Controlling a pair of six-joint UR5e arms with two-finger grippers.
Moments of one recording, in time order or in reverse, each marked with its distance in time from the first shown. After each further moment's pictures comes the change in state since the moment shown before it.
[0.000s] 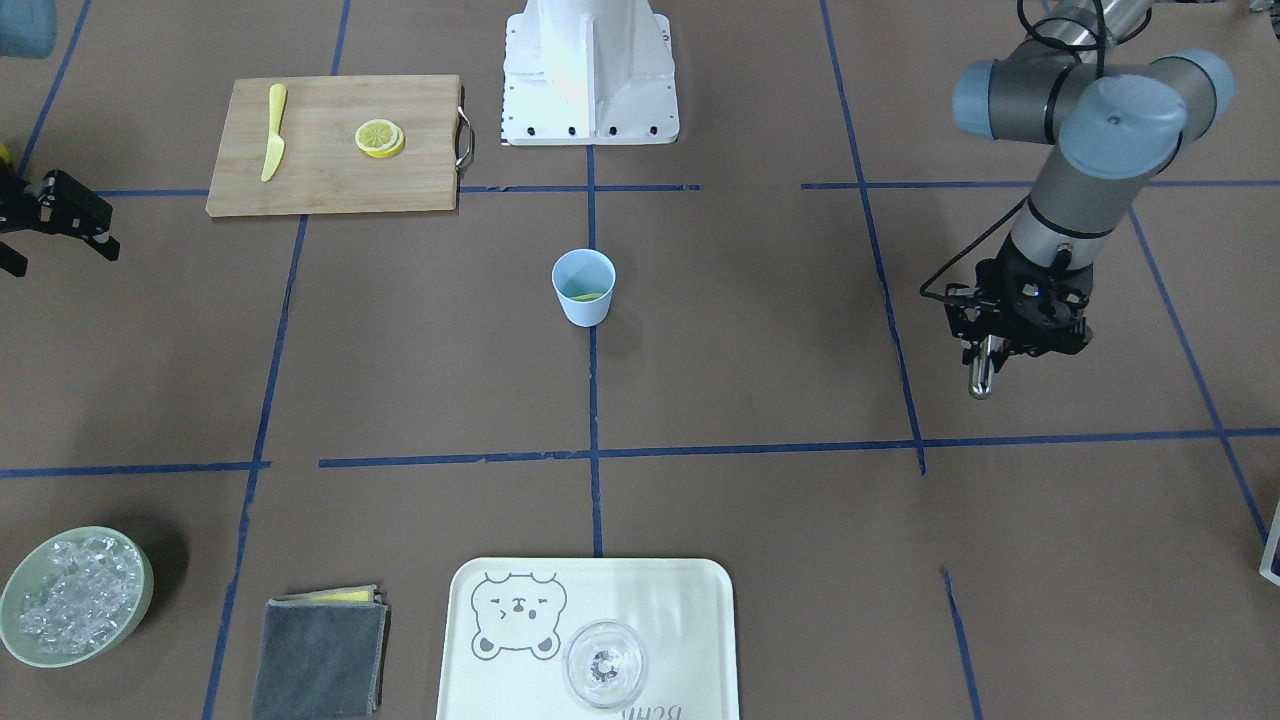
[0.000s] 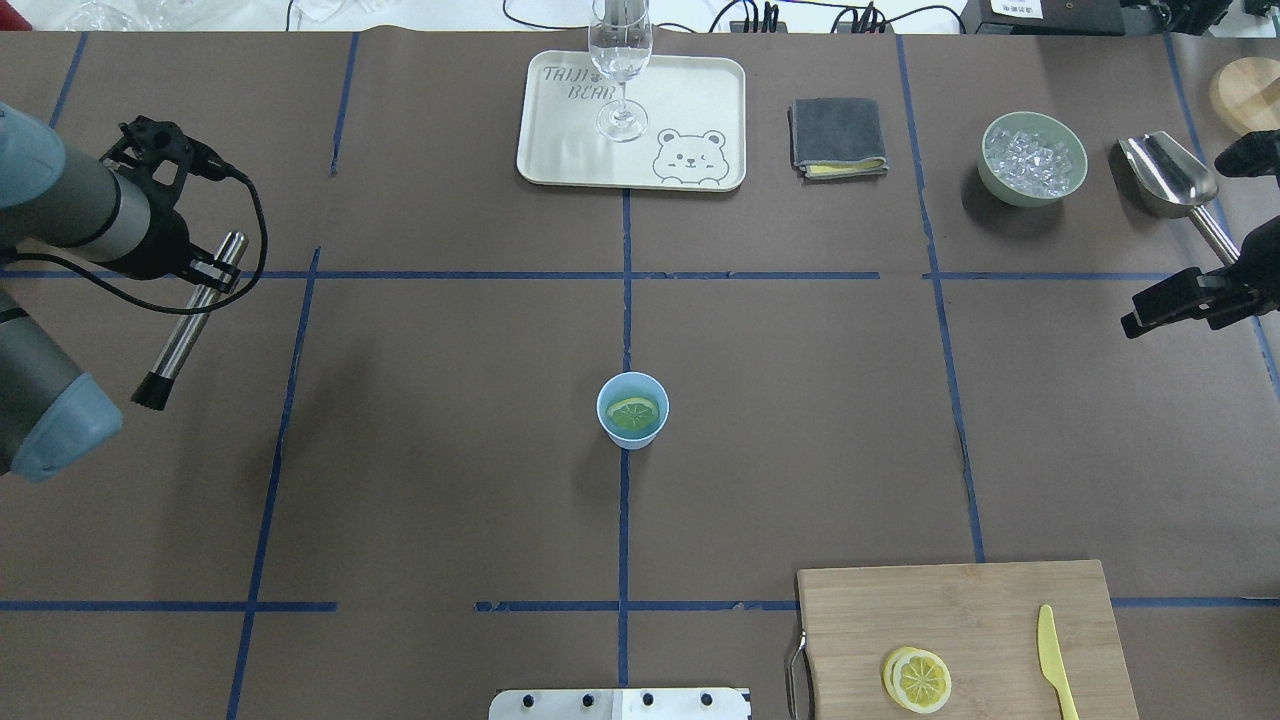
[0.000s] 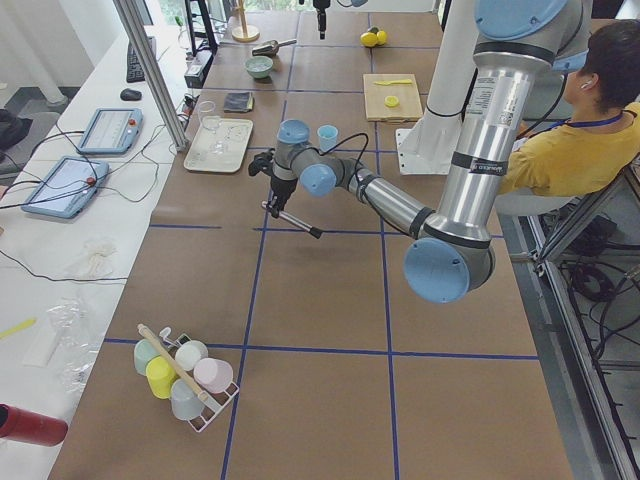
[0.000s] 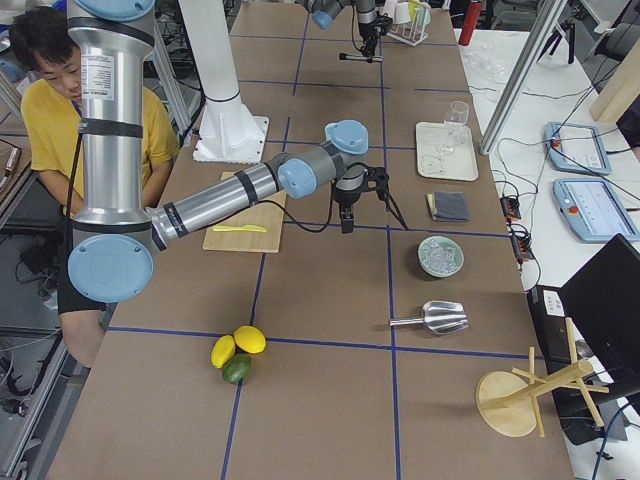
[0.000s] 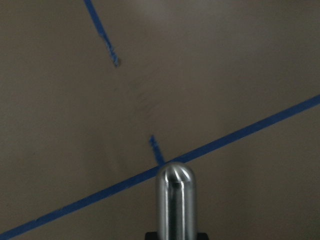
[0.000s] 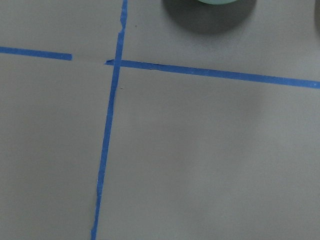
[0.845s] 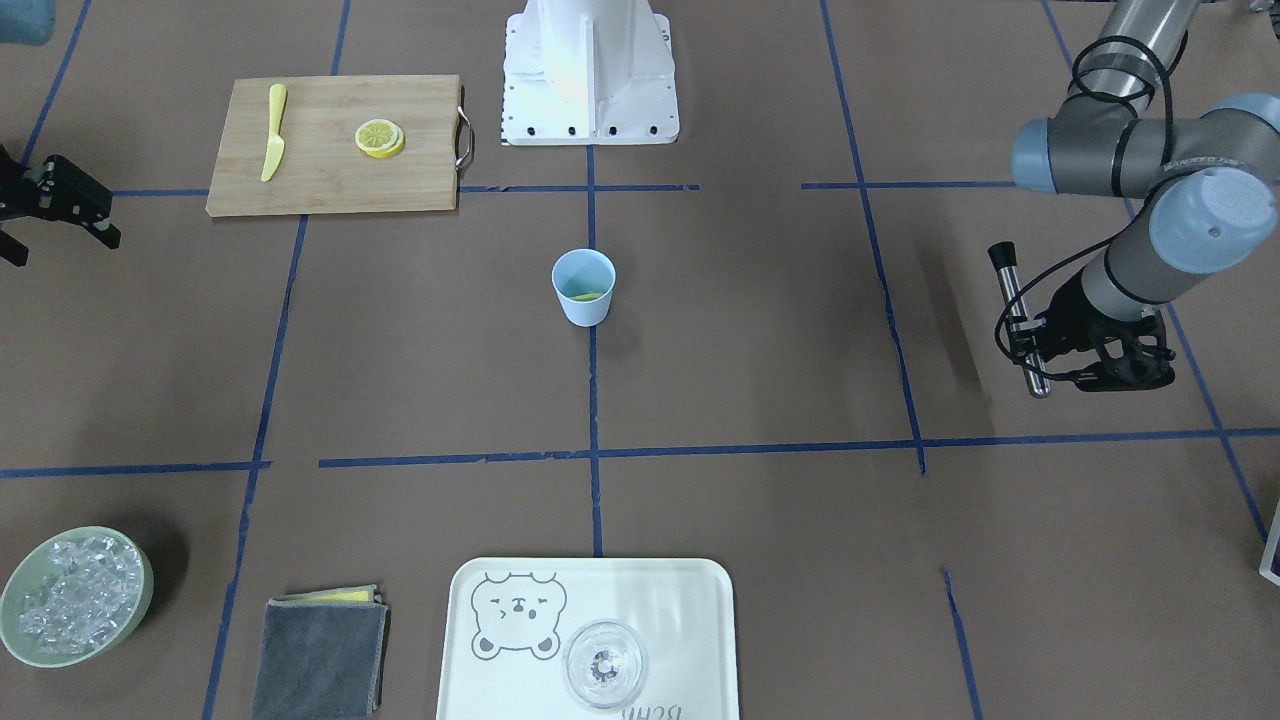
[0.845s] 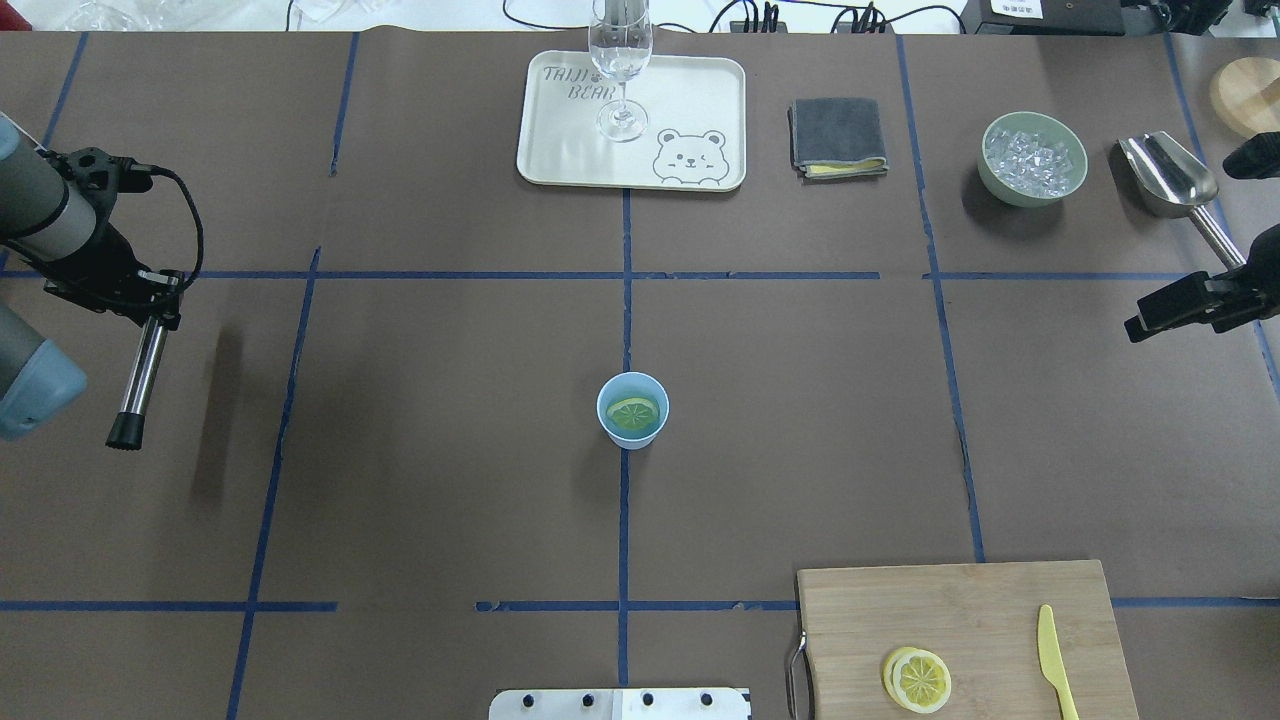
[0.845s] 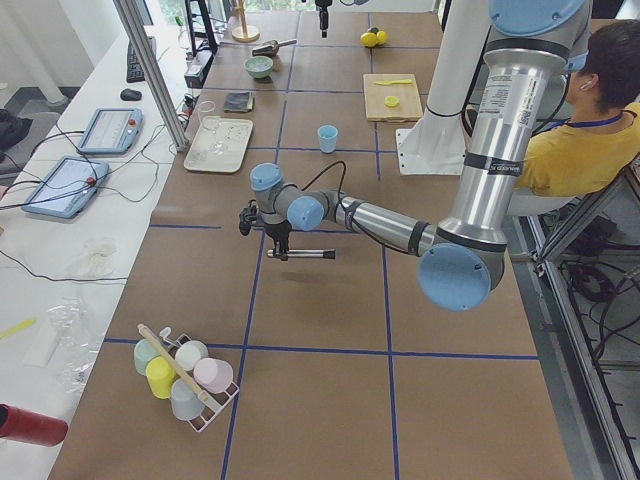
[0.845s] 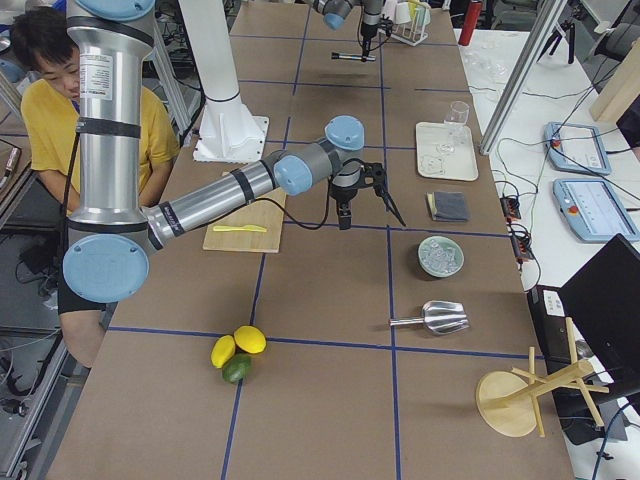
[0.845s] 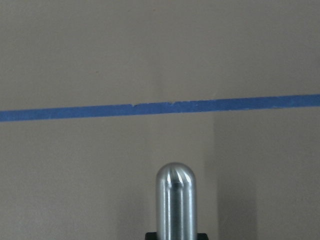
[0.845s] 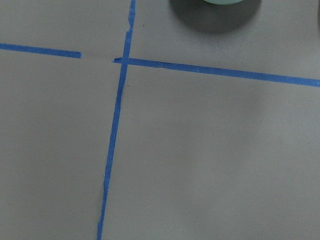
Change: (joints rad) left arm -0.069 0.006 0.175 0.040 -0.208 -0.241; right arm 0.000 -0.014 0.027 0.000 0.005 0.001
